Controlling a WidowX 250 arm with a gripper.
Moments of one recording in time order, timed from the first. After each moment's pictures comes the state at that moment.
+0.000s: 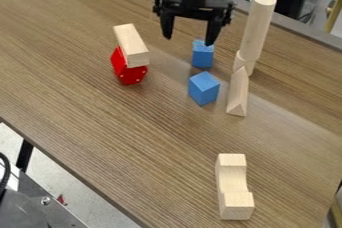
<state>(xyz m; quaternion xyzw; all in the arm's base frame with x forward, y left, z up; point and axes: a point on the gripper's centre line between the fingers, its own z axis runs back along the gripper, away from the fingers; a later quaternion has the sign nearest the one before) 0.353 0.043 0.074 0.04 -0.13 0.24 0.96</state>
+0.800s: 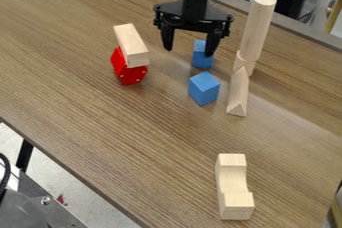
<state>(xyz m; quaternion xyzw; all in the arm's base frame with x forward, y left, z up) 0.355 0.041 0.055 0.03 -0.11 0.25 0.96</state>
